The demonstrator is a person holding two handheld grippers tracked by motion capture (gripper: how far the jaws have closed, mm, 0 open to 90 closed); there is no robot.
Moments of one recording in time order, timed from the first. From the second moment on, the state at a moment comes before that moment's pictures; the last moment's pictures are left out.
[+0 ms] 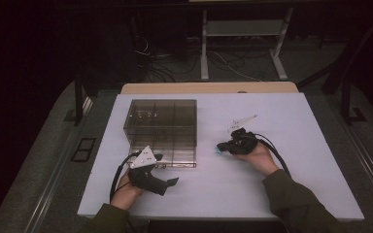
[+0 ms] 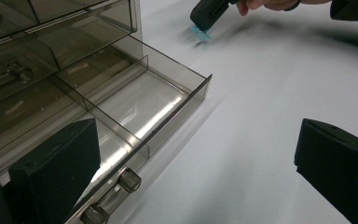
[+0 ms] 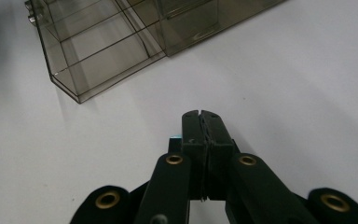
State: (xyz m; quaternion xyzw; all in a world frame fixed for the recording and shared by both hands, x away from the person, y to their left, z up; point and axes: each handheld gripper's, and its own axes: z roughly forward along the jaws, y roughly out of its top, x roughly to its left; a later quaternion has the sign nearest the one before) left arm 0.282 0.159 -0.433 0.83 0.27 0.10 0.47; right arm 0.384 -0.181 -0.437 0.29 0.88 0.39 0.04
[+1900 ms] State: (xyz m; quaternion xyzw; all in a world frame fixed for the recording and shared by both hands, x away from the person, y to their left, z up) left arm 0.282 0.159 -0.433 0.83 0.28 0.11 0.48; right arm 0.381 -0.162 -0.414 0.26 0.86 0.44 0.01
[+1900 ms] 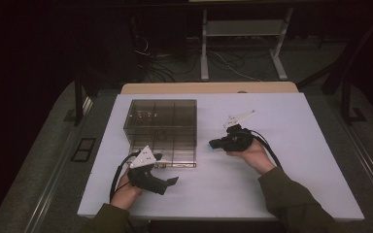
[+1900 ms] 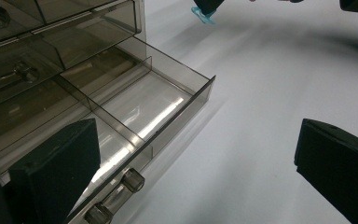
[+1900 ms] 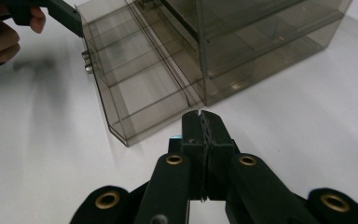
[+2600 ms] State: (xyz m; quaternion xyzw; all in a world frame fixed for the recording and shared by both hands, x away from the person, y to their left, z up) left arm 0.282 0.159 -0.432 0.82 0.28 0.11 0.48; right arm 0.380 -0.136 -0.411 0.24 0.87 0.44 0.01
